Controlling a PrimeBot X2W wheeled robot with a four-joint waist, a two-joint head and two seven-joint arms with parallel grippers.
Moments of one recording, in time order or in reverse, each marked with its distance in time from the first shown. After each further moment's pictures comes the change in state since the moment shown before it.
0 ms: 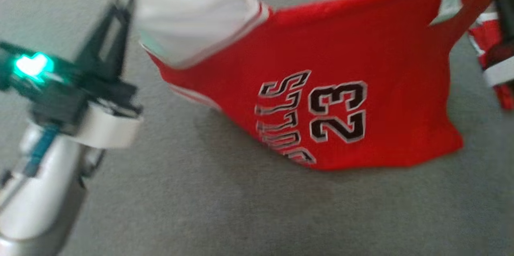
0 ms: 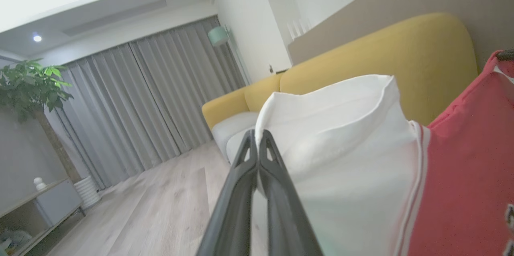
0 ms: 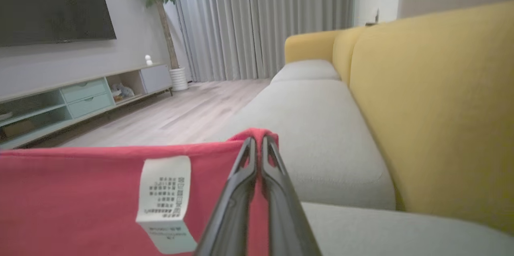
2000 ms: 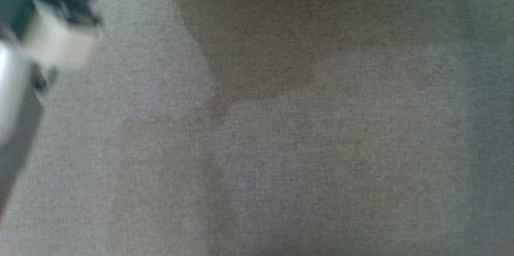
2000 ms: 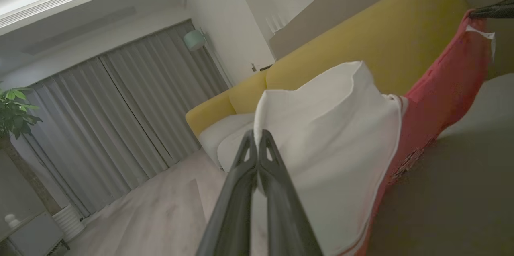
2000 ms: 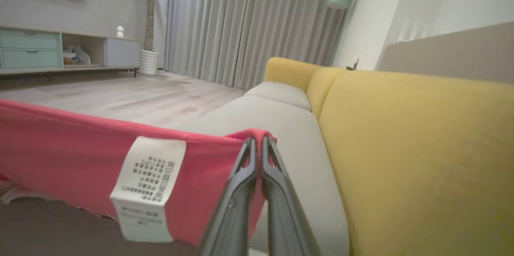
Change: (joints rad) left arm -0.447 0.097 -0.125 0.262 -0.071 -0.100 -0.167; right arm -0.215 0.124 -0.327 -0.001 -0.560 0.000 -0.006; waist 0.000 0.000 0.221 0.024
